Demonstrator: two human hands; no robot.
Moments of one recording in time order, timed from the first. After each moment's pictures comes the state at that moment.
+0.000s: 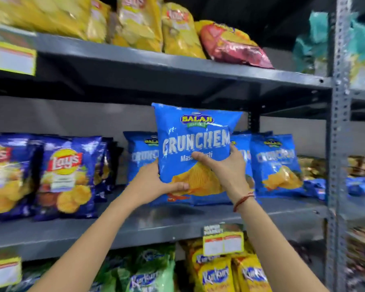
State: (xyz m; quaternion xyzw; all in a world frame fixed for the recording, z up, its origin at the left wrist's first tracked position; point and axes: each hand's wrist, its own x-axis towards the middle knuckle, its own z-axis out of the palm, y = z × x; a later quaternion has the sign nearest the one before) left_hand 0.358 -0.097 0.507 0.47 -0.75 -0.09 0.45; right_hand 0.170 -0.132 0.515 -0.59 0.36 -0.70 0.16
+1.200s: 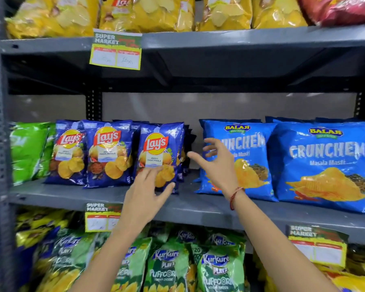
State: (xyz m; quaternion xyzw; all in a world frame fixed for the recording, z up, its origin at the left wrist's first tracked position) left_hand 0.503 -0.036 0.425 0.63 -0.58 0.23 0.45; right_hand 0.344 -0.134 0.487 -0.73 0.25 -0.60 0.21
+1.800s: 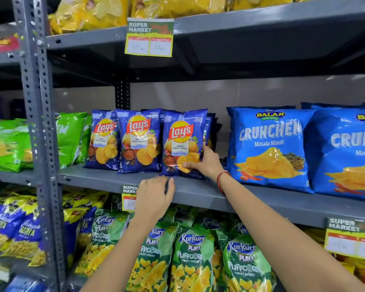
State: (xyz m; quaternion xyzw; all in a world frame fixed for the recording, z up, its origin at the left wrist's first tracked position) left_hand 0.551 -0.023 0.388 0.70 -0.53 0.32 0.36; right_hand 0.439 -0.163 0.458 -0.80 0.29 -0.43 0.30
